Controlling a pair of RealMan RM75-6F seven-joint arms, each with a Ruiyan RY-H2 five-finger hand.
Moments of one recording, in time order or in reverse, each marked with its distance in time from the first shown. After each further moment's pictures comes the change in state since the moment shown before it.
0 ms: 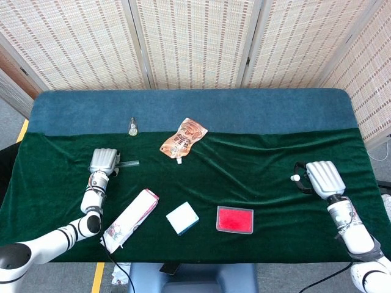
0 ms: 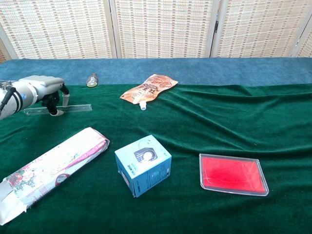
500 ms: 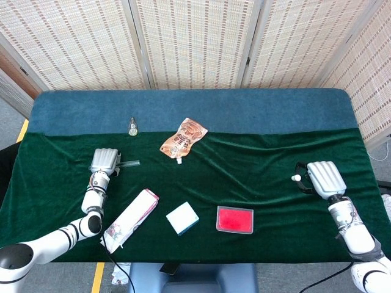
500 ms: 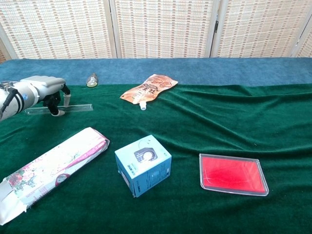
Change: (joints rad) left arm 0.002 -0.012 -0.001 0.019 0.030 0.000 -0.026; right arm -0.005 0.001 0.001 0.007 0.001 0.003 0.014
